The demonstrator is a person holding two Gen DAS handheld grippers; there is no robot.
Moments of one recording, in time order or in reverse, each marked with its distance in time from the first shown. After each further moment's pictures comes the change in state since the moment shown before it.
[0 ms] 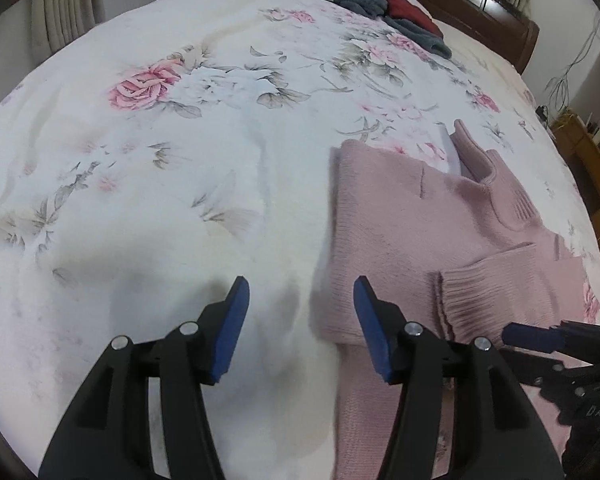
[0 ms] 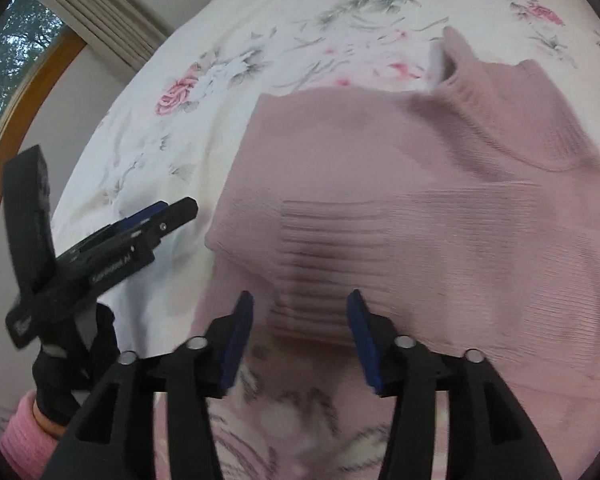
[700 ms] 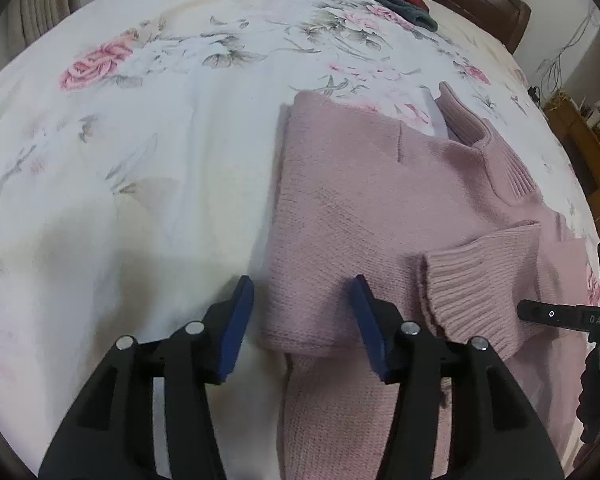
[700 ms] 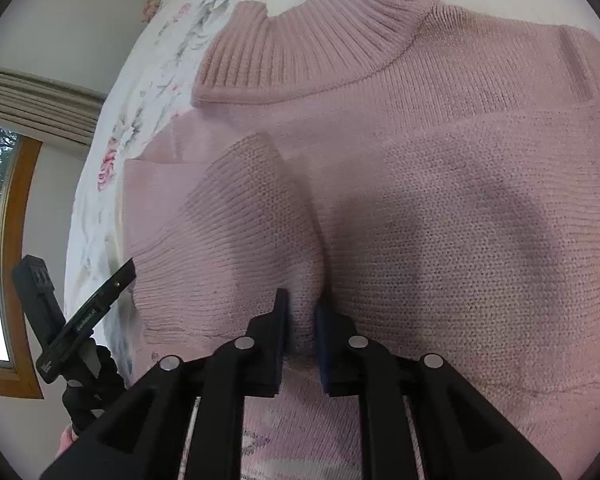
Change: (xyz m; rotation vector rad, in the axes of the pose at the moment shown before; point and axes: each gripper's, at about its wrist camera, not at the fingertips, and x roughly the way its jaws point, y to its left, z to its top) left arm 0.042 -0.028 -0.011 0.019 0.059 -0.056; right arm -0.008 -0.162 -0.025 0.340 0.008 0.097
